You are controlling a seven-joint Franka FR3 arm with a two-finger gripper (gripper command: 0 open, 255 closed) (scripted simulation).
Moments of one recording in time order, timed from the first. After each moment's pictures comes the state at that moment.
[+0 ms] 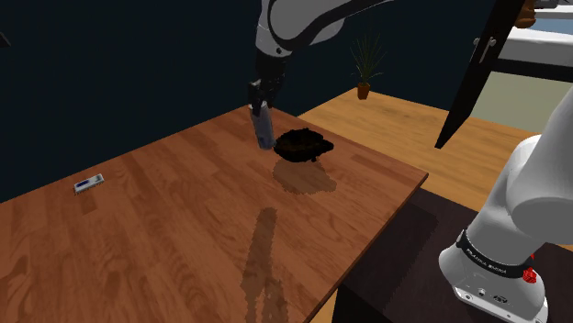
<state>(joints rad) 0.07 -0.01 0.13 -1.94 0.07 2.23 -0.04</state>
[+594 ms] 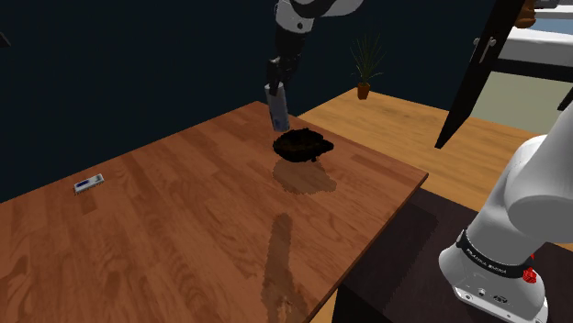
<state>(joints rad) 0.02 -0.09 0.08 -1.93 0.11 2.13 -0.15</state>
